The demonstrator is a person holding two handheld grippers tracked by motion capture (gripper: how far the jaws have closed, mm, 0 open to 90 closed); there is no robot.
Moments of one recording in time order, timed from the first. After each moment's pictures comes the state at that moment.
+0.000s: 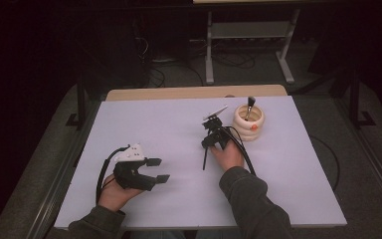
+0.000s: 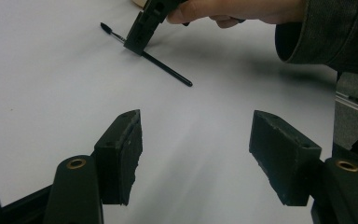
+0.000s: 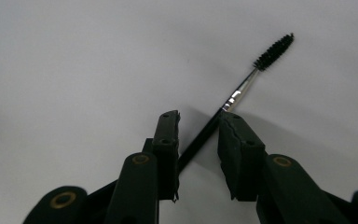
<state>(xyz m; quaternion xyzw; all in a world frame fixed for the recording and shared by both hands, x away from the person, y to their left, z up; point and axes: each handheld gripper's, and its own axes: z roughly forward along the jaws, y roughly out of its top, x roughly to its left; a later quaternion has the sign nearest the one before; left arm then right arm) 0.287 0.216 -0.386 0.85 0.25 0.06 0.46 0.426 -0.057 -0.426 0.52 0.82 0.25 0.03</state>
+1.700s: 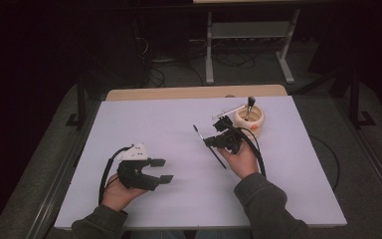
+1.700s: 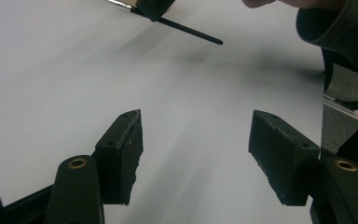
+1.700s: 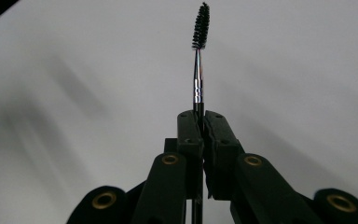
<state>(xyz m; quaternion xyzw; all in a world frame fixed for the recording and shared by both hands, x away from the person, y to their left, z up) 0.289 0.206 -0.386 0.85 0.24 0.04 0.46 0.383 -0.088 -0.381 0.43 0.83 0.37 0.02</state>
